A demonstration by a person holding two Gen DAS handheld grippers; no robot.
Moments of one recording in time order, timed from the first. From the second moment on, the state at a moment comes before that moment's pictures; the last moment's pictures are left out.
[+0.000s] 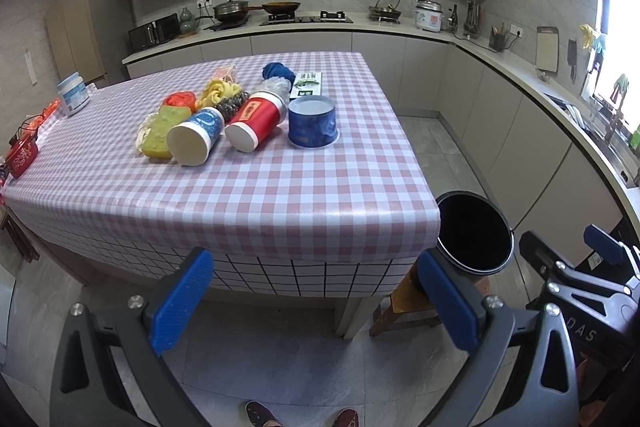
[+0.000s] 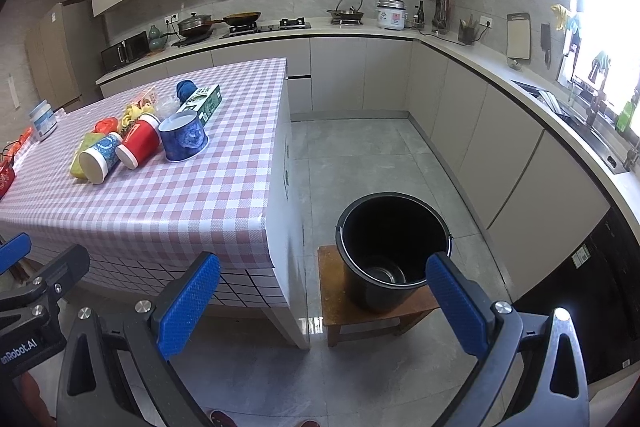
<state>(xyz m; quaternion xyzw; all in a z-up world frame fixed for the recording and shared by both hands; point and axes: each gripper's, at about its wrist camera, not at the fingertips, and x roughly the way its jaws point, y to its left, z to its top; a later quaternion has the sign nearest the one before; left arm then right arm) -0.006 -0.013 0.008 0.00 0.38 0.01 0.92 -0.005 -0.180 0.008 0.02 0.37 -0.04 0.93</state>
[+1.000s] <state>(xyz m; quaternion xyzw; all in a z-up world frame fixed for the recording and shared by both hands) 0.053 0.098 0.000 -0.03 0.38 0.08 0.92 0.081 -0.084 0.003 0.00 0.36 0.02 0.93</state>
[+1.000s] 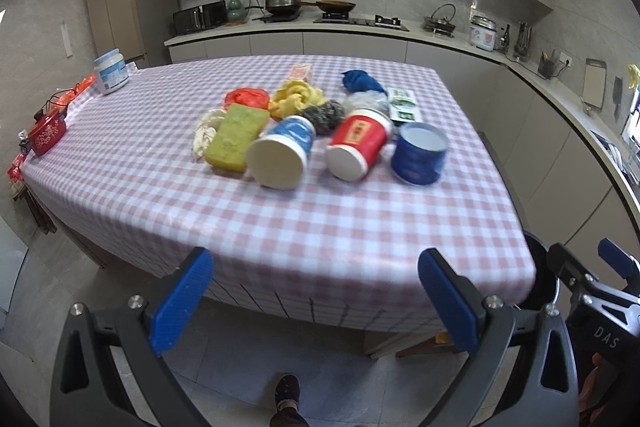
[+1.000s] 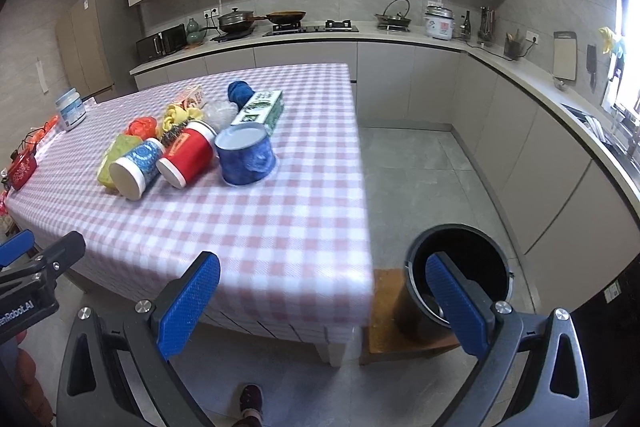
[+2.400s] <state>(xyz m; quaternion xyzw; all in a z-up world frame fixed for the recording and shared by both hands) 0.225 0.172 -0.052 0.00 0.44 -0.06 0.90 0.280 0.012 -0.056 0.02 0.42 -0.03 0.91</state>
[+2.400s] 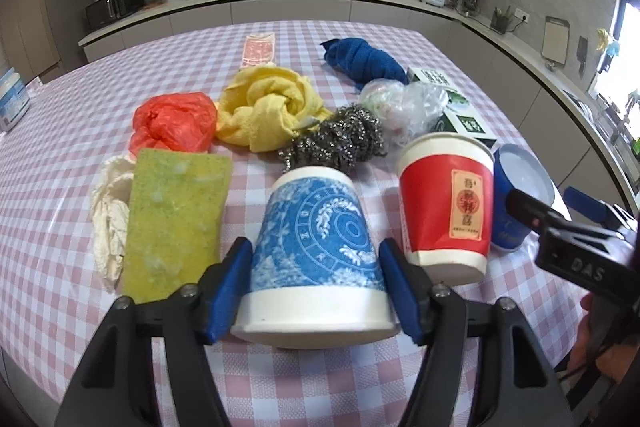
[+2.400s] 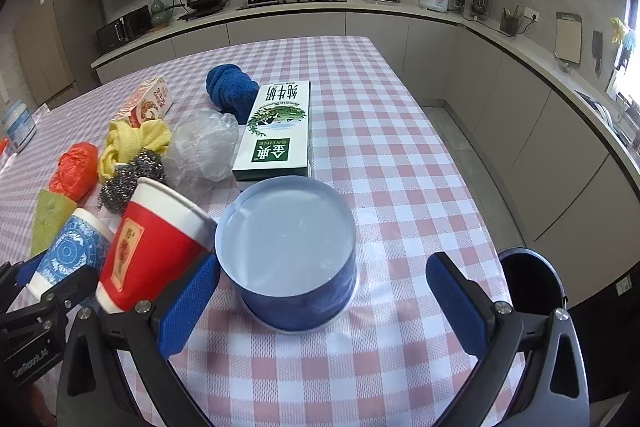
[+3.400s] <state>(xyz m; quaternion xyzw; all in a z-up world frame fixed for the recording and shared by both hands) 0.211 0.180 -0.022 -0.02 0.39 -0.09 0.91 0.270 -0.003 -0.048 0.06 0.39 0.00 0.92</state>
